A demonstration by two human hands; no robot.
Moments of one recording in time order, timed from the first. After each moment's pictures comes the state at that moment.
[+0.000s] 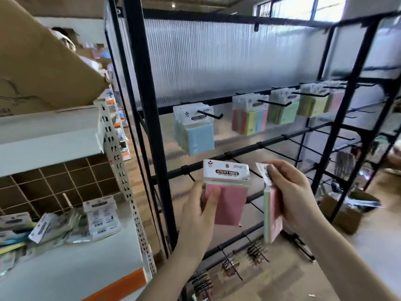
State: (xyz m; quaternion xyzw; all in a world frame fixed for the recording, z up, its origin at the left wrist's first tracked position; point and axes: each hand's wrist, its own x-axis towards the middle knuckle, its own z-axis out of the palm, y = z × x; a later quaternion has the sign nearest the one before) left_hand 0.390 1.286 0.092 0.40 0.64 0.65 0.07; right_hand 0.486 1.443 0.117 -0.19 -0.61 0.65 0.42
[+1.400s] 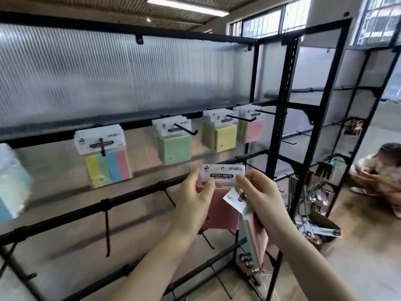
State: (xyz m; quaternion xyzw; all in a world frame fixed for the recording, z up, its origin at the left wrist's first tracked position) left_hand 0.477 1.708 0.130 0.38 0.64 0.66 0.12; right_hand 0.577 1.817 0.124 -0.16 -0.70 0.55 0.43
